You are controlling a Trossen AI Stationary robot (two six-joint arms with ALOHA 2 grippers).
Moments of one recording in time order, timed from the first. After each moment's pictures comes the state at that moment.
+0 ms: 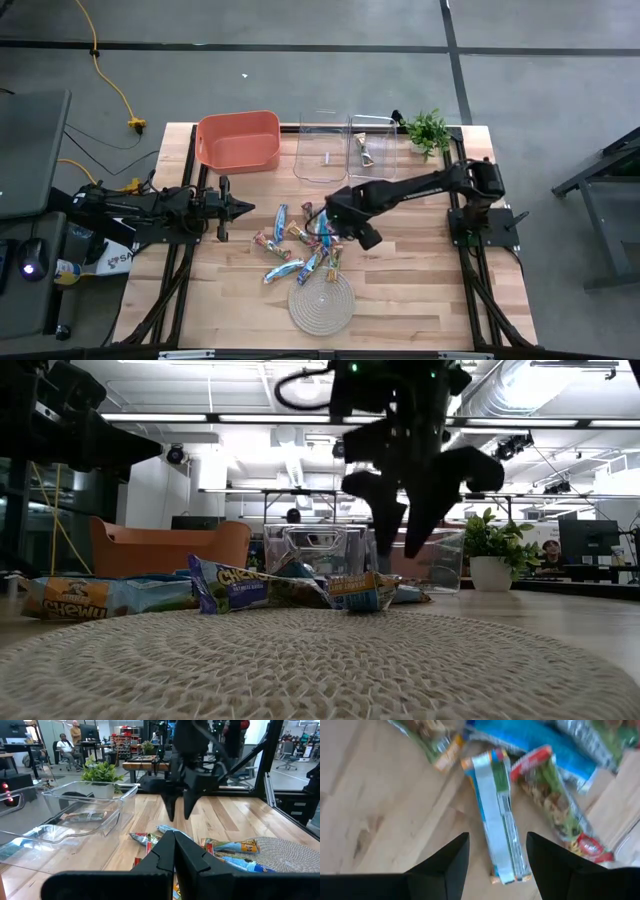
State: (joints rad) left arm -0.14 0.06 0.02 0.04 -0.23 -0.01; right arm 0.02 1.87 1.33 -0.81 0.02 -0.50
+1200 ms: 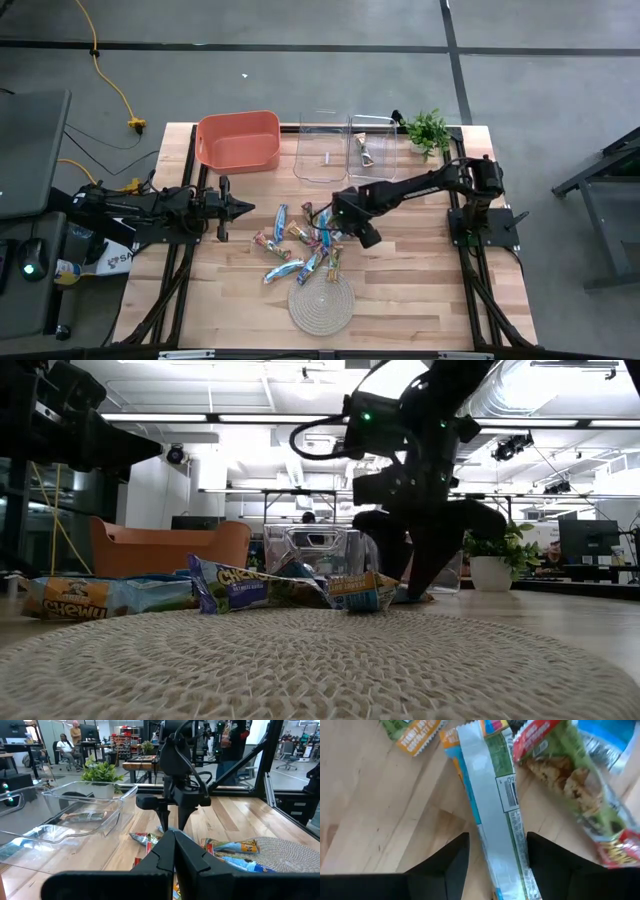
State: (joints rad) left arm -0.14 0.06 0.02 0.04 -0.23 -0.01; right arm -0.03 1.87 1.13 -0.54 -0.03 -0.46
